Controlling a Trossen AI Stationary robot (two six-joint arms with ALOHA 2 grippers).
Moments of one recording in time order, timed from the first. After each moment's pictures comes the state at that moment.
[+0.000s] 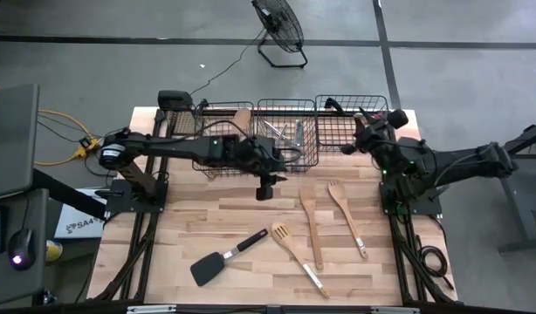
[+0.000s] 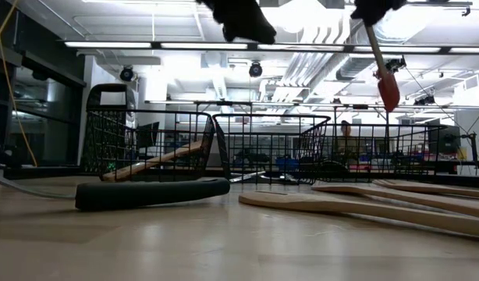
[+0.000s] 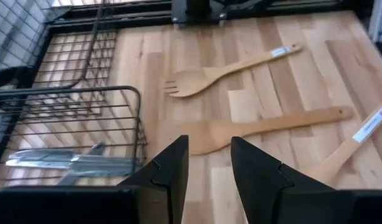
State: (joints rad) left arm 0.03 1.63 1.48 -0.44 -0.01 0.09; right arm 0.07 0.81 0.69 0.27 1.24 -0.80
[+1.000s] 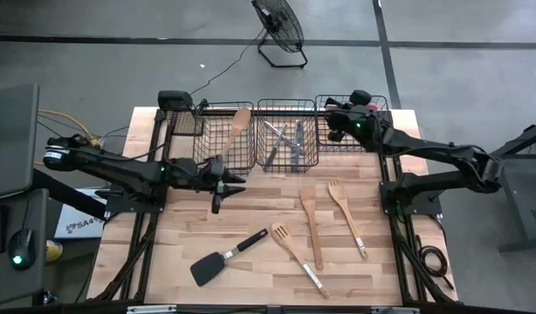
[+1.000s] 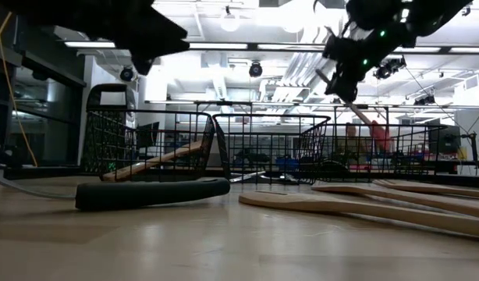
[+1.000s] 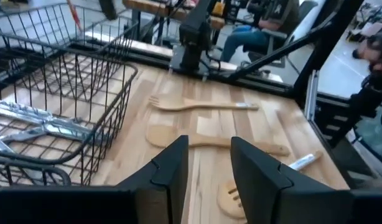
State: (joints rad) left arm -0.10 1.01 0.51 0.35 -0.12 -0.25; right arm -0.54 1.13 0.69 0.07 0.57 -0.73
